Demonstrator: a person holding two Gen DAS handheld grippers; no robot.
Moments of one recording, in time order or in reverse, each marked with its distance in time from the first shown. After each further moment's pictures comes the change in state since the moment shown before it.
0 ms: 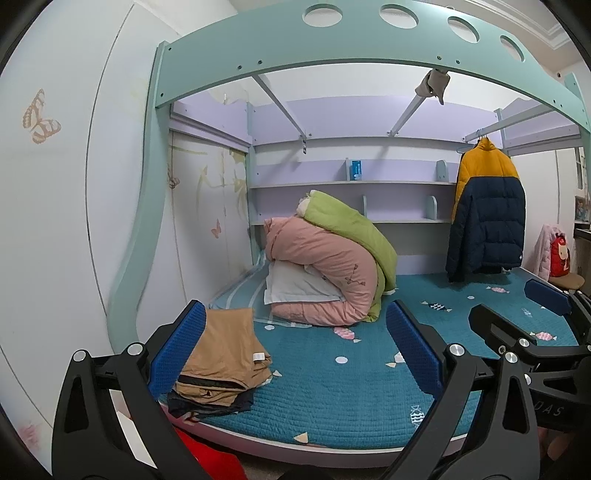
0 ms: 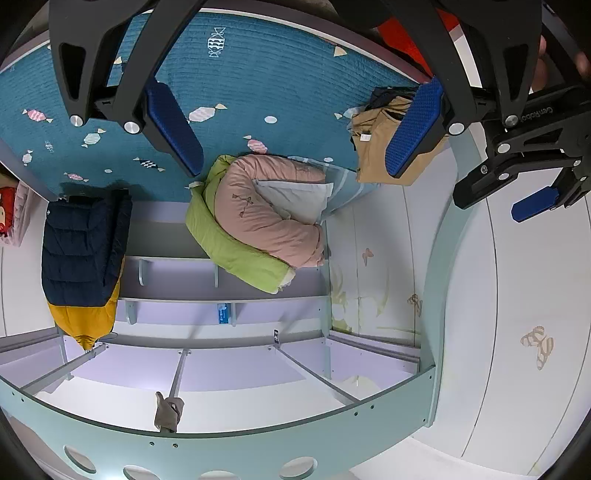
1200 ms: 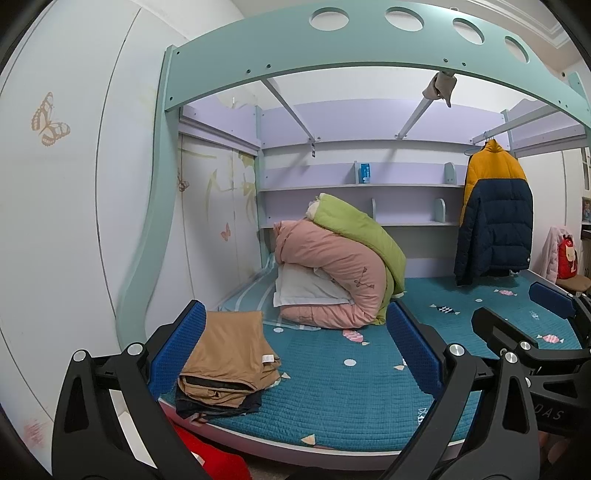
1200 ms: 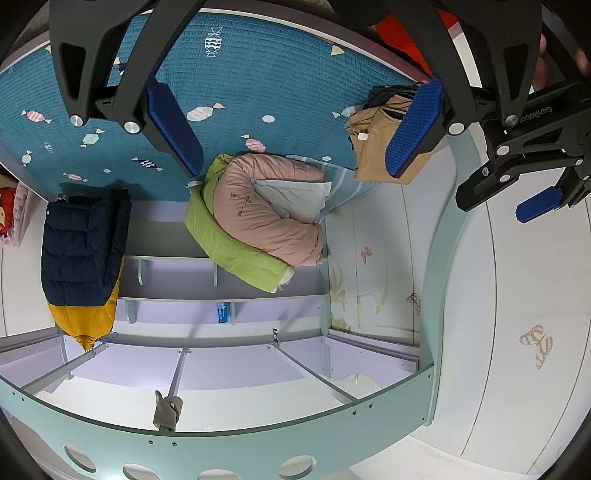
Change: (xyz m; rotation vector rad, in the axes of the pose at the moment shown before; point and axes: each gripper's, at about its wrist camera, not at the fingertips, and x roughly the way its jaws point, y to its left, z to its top) left arm -0.009 -0.006 -0.001 -0.002 -0.010 0.047; right arm -0.005 0.003 -0.001 -0.001 -0.001 0.000
